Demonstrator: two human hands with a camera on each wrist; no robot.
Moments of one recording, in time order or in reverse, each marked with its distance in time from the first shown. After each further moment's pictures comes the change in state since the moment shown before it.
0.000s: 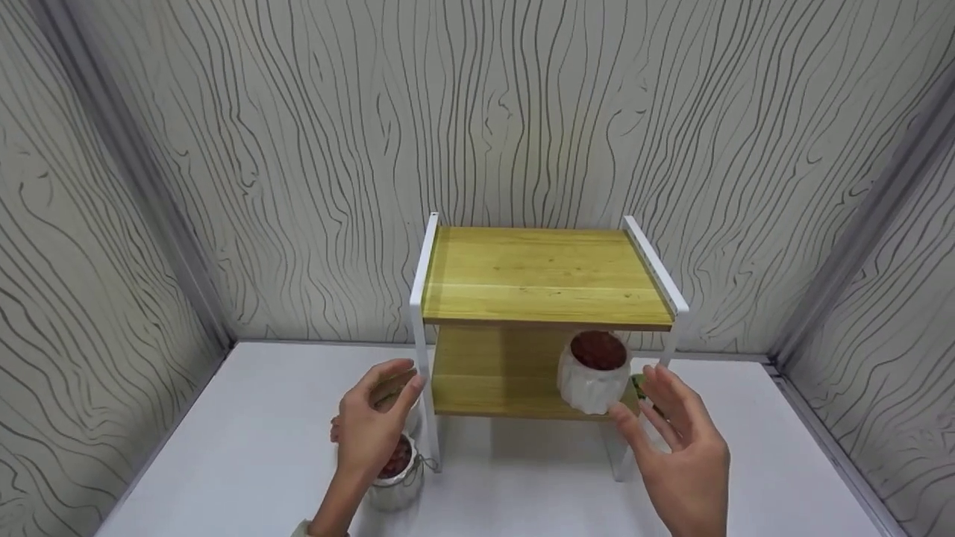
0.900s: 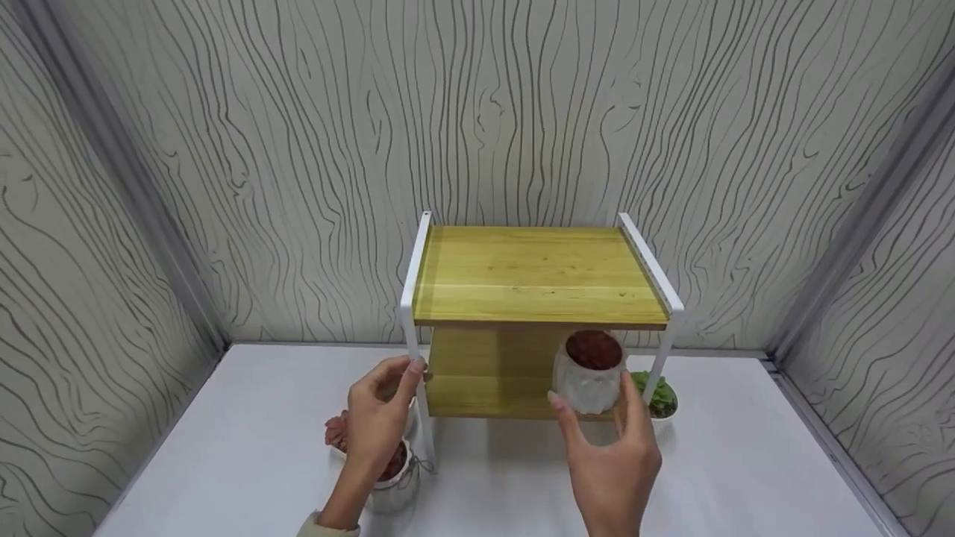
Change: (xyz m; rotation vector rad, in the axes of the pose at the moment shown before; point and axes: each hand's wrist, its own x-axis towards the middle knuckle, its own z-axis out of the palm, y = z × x) left_hand 0.009 0.007 0.013 -0.019 -0.009 -0.038; right_hand -0.016 0.000 0.064 -0.059 0.209 -0.028
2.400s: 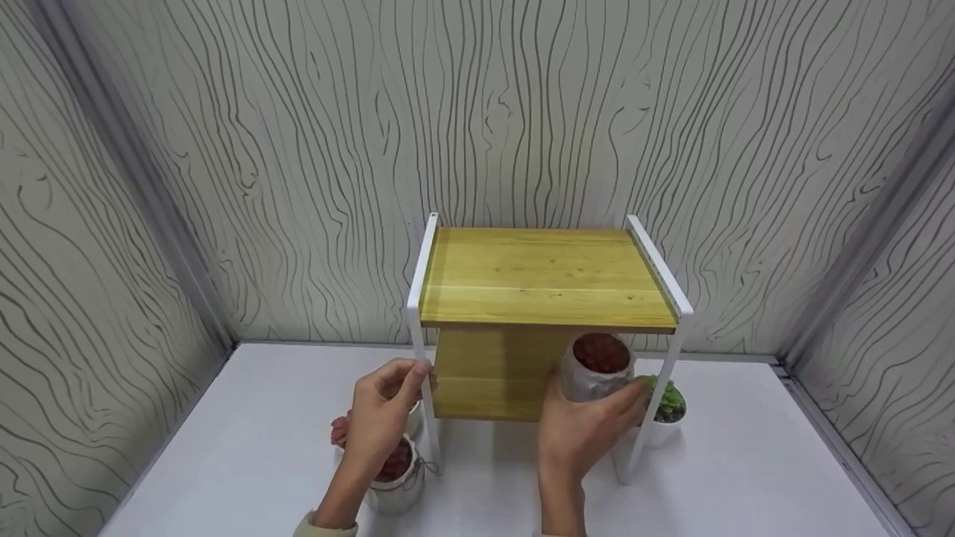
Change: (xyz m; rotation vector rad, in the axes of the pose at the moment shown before) left_hand 0.005 0.010 -0.008 -0.010 -0.108 -0.020; right_hand 0.024 0.021 0.079 0.069 0.352 0.096
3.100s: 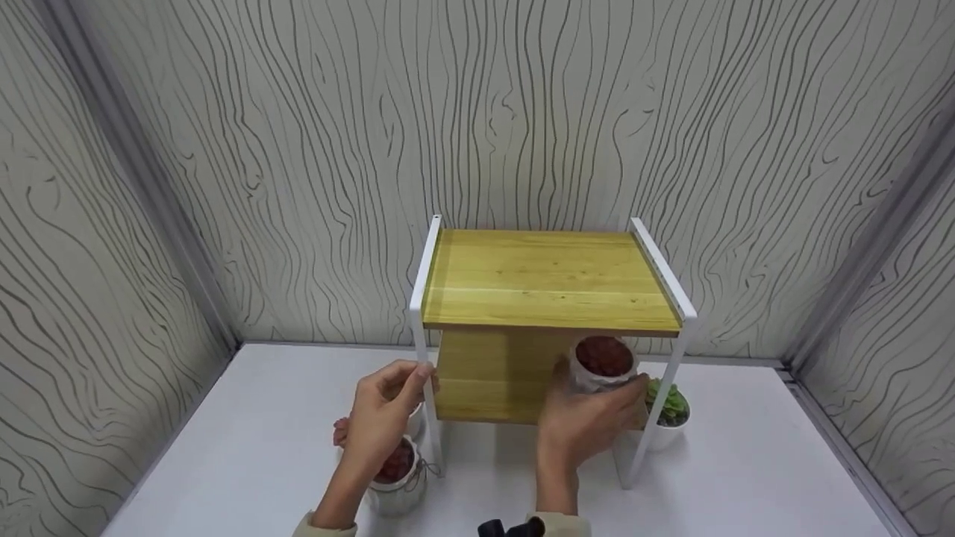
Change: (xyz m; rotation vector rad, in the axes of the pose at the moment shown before) left_hand 0.000 0.000 -0.003 0.003 -0.044 -0.008; right_hand 0.008 0.009 0.021 -0.053 0.089 0.040
